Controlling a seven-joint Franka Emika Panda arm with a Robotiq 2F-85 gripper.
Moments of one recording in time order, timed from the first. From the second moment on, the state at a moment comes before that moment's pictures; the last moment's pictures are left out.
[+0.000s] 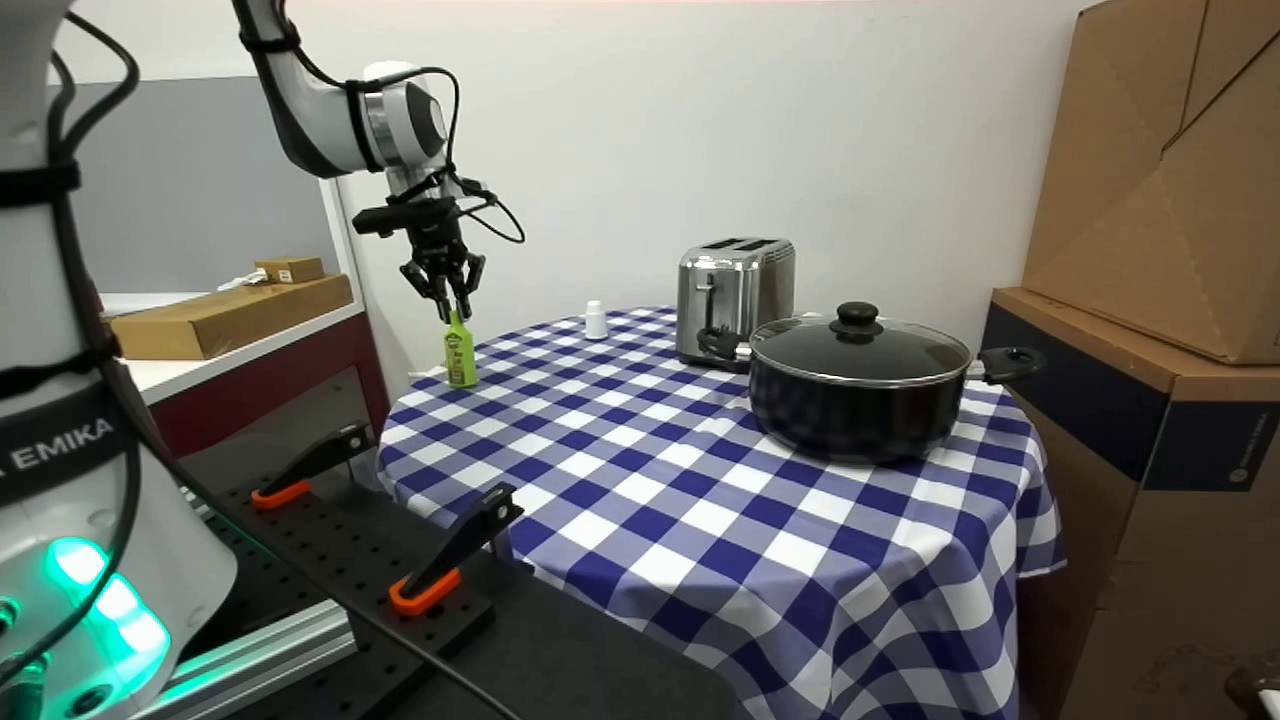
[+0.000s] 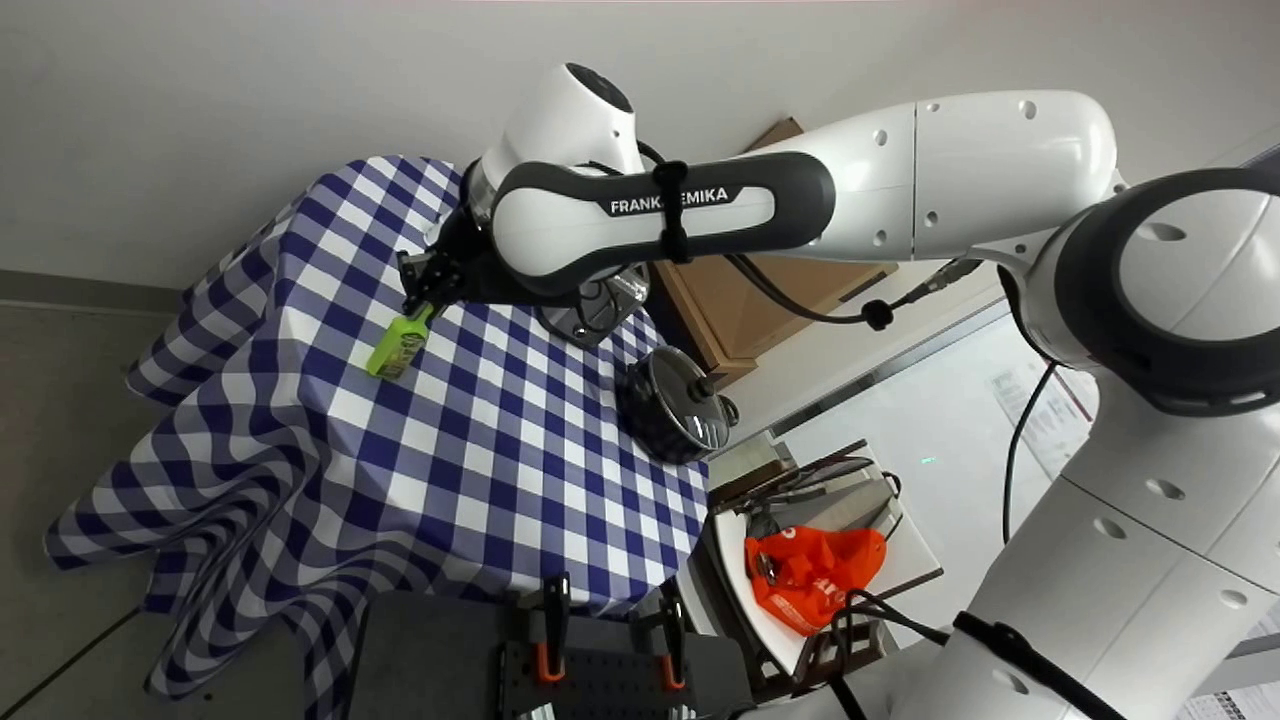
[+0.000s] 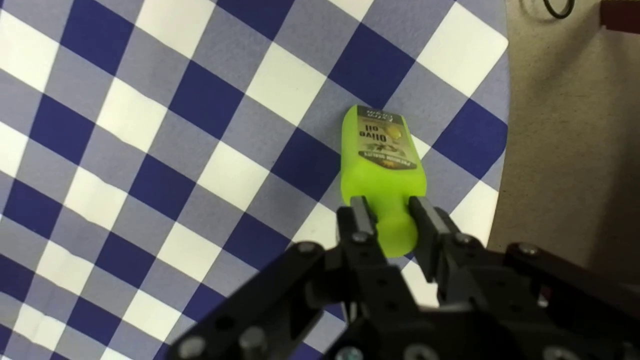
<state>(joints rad) 0.44 0.52 0.13 -2.06 -0.31 2.56 0.31</state>
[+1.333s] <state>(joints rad) 0.41 0.53 -0.02 -1.95 -0.30 2.63 0.39</state>
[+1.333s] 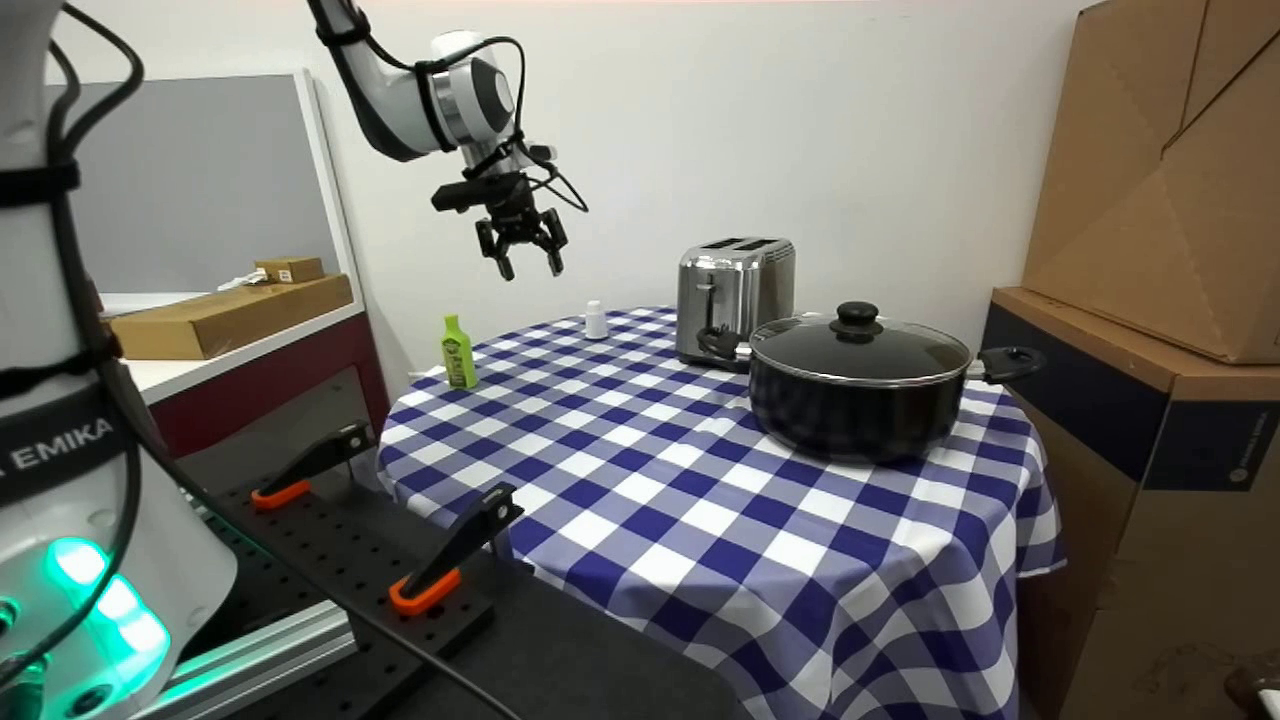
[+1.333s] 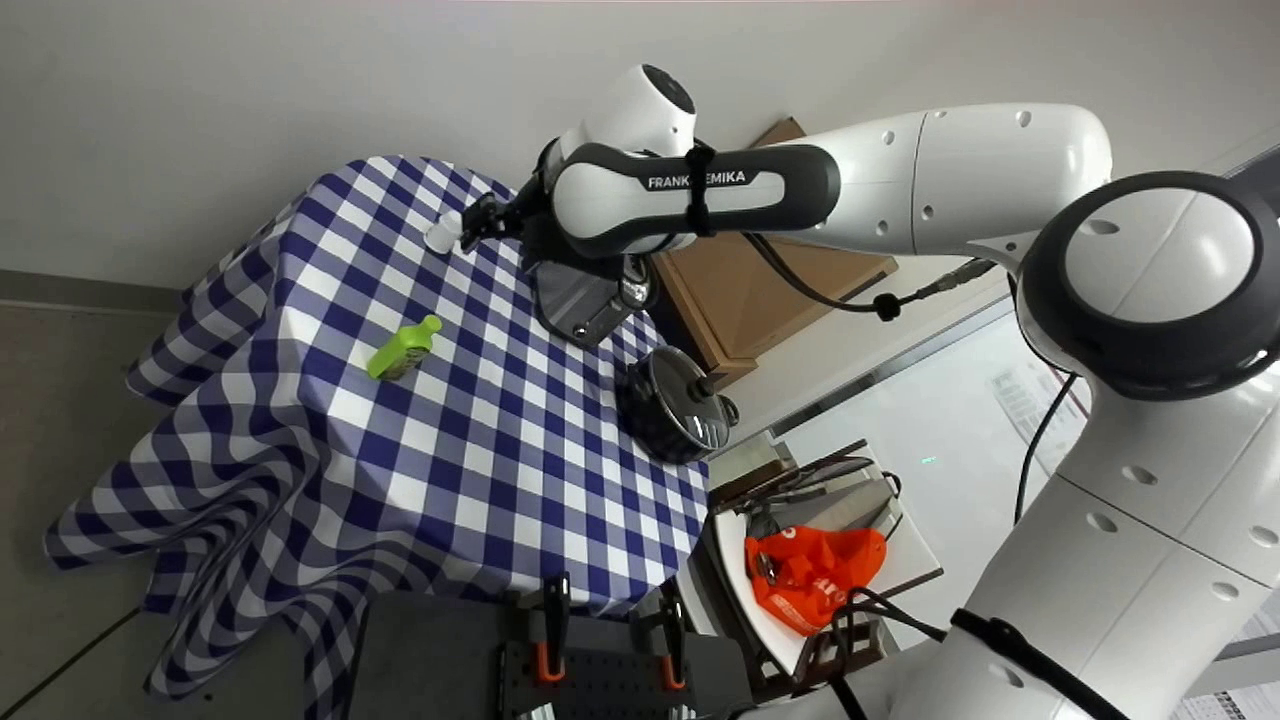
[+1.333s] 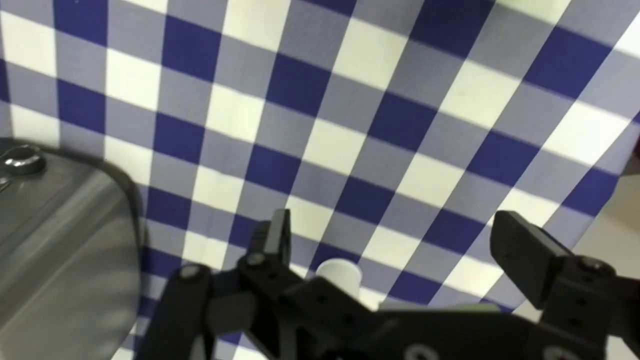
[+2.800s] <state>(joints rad) 0.37 1.07 -0.06 -1.21 -0.20 2.41 0.39</state>
